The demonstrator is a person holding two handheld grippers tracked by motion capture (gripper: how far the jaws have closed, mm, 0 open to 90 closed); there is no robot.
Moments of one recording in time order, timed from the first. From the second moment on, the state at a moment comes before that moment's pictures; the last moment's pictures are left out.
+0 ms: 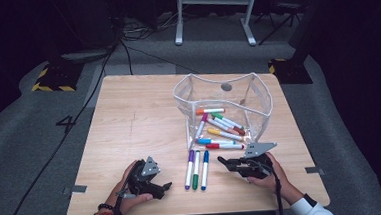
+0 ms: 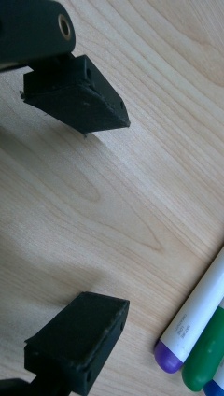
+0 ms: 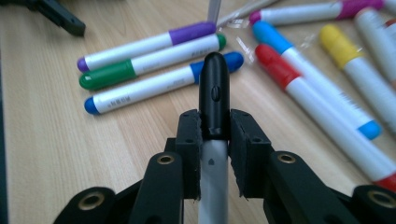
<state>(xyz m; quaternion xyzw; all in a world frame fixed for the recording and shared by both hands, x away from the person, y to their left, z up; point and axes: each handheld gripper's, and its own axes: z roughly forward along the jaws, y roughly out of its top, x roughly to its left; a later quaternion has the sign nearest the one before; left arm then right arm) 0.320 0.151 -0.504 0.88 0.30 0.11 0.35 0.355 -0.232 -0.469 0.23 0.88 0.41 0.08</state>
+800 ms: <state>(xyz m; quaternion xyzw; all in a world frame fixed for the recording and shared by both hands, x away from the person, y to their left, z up) 0.320 0.151 -0.504 0.88 0.30 0.11 0.35 0.369 -0.262 -0.285 0.16 0.84 0.48 0.18</state>
